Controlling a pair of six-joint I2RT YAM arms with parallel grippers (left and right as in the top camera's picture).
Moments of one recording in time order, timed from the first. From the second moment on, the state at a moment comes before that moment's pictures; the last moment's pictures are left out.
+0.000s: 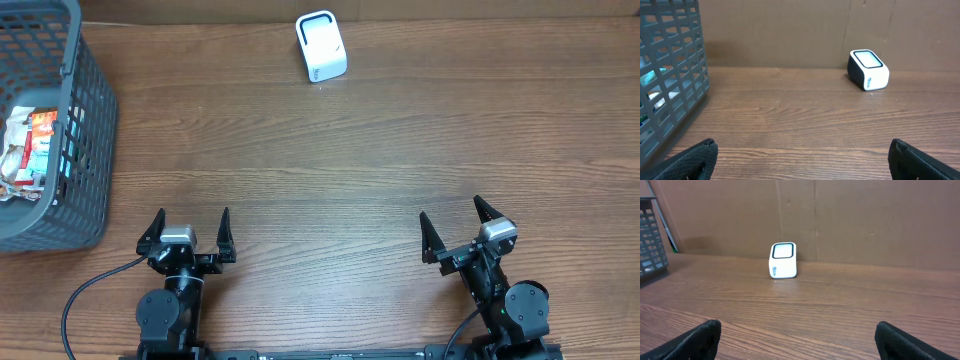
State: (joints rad) left arm -0.03 0.01 0.01 -0.08 -0.02 -0.05; right arm 0.23 0.01 0.02 -0.03 -0.08 0.07
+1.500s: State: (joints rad) left arm -0.03 0.02 0.23 -0.38 0.07 -0.02; right arm 0.23 0.01 0.02 -0.03 -0.08 0.07
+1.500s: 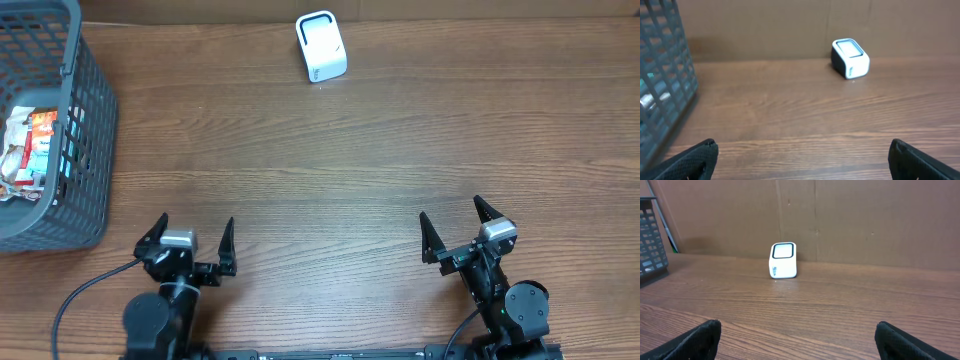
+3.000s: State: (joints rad) left arm 0.30 1.49 1.93 -1.05 -0.07 0.24; right arm 0.23 0.01 0.02 -0.03 -0.08 0.07
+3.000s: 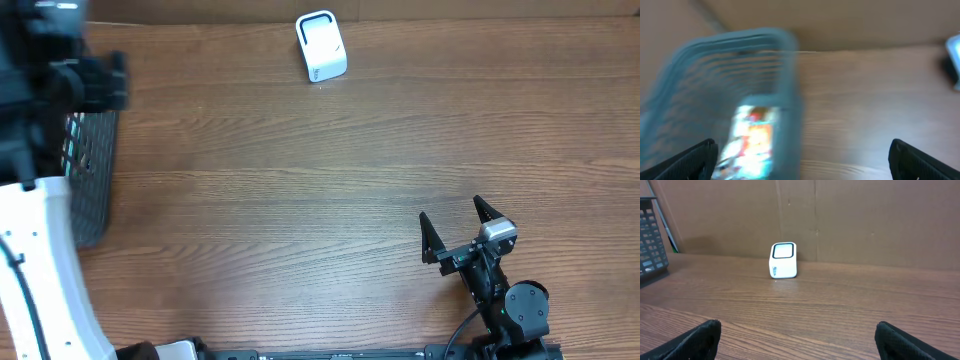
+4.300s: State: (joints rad) left arm 0.73 2.06 1.93 -1.10 0.32 0.56; right arm 0.23 0.01 0.02 -0.03 -0.08 0.07
